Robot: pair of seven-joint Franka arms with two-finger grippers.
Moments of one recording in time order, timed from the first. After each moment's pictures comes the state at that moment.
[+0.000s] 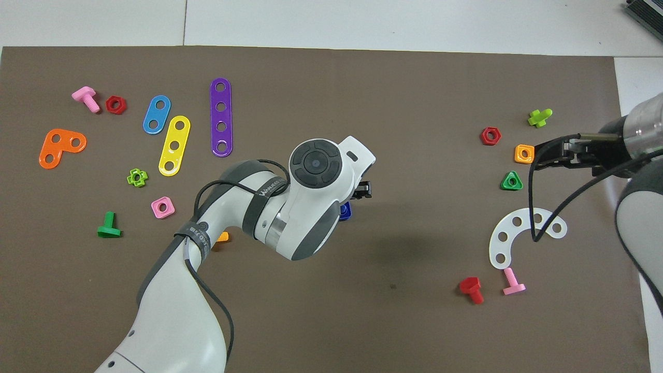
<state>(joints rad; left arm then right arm) -0.70 0.46 -0.01 -1.66 -0.13 2.21 -0.58 0.01 0.00 0.06 -1.62 -0.02 1.64 0.19</state>
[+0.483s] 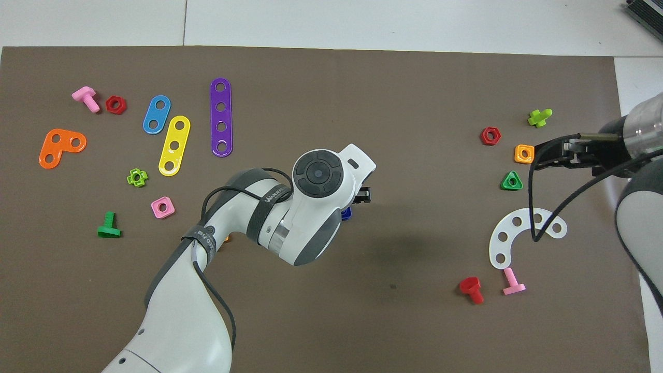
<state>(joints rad) -0.71 0.47 -0.01 -1.70 -0.13 2.27 -0.58 0.01 0.00 0.06 -1.62 -0.02 1.64 0.19</state>
